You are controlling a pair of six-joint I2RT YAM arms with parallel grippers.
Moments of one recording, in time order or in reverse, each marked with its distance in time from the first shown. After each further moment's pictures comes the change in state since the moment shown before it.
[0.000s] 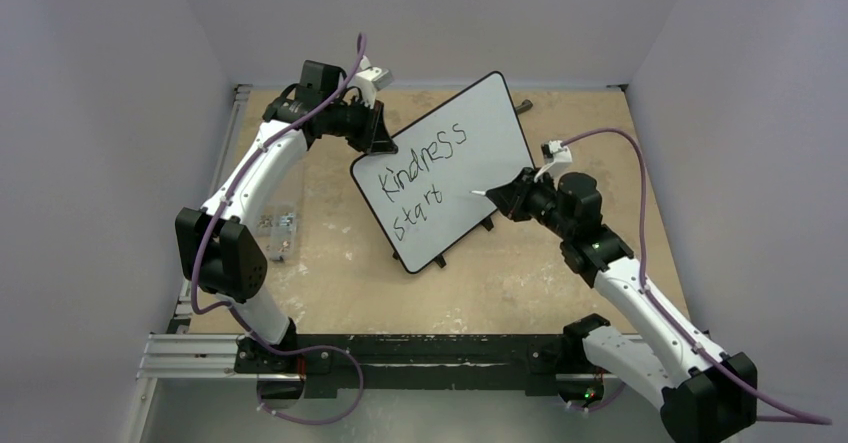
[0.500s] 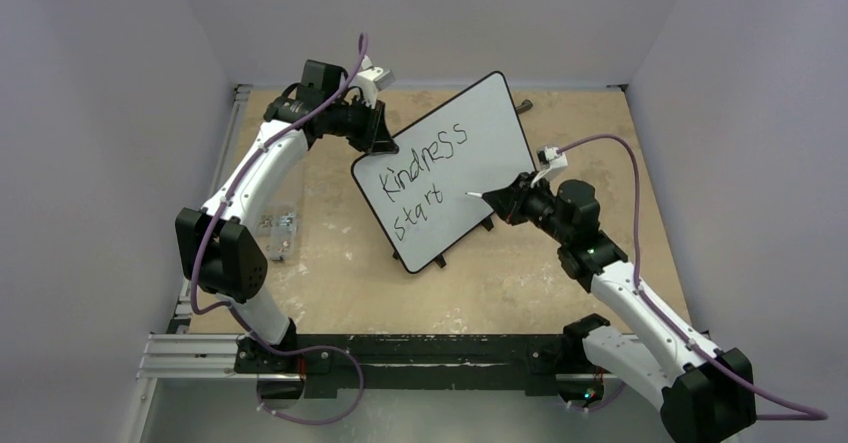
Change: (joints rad) left arm -0.009 0.000 0.007 -0.007 -0.010 0.000; right arm 0.000 0.010 -0.088 0.144 -0.049 -0.042
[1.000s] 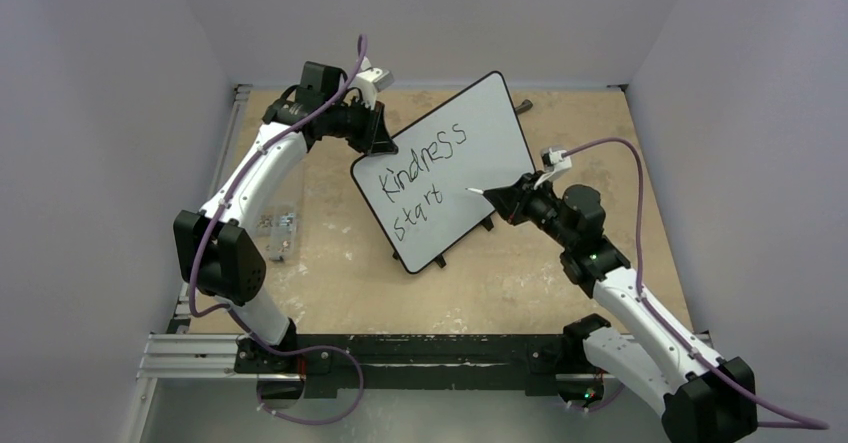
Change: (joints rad) left arm -0.001 -0.016 -0.023 0.016 -0.010 -0.001; right arm 0.000 -0.039 -0.029 0.076 -0.009 -0.028
